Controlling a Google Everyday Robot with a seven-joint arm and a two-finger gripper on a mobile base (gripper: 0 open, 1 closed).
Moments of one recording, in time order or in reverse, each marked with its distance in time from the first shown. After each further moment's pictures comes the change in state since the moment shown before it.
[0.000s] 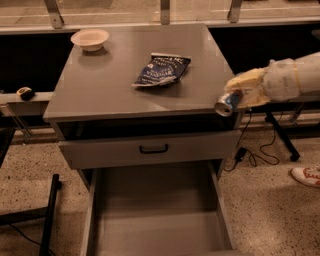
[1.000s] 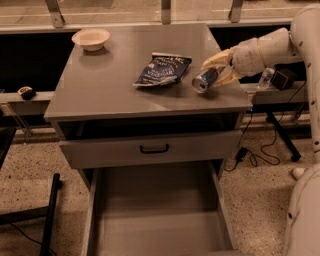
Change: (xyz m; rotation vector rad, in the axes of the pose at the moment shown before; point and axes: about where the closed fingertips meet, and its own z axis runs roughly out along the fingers) arm 0.066 -0.047 0.069 -0.024 -0.052 0.066
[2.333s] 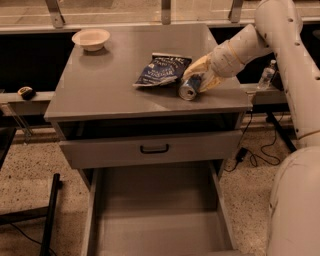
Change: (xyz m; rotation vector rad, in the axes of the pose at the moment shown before) arm -0.022 0.007 0.047 -0.258 -0.061 -0.063
